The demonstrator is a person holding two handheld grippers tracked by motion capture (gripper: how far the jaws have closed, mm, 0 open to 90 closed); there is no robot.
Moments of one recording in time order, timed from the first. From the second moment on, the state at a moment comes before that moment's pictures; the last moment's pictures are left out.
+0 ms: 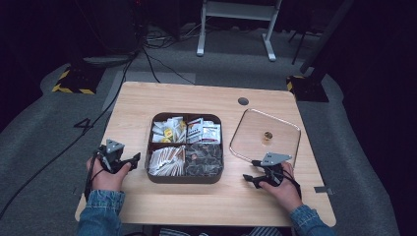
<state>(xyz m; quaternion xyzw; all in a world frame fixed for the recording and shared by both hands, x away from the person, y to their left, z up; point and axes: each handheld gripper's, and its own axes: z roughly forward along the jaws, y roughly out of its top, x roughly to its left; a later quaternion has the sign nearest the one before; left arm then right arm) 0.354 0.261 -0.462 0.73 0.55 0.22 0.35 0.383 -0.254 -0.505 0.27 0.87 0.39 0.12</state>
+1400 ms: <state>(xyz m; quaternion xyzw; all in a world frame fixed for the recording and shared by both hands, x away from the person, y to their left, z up) 0.351 0.190 -0.455 0.81 0.45 0.18 0.33 0.383 -0.254 -0.505 0.27 0.87 0.39 0.12</state>
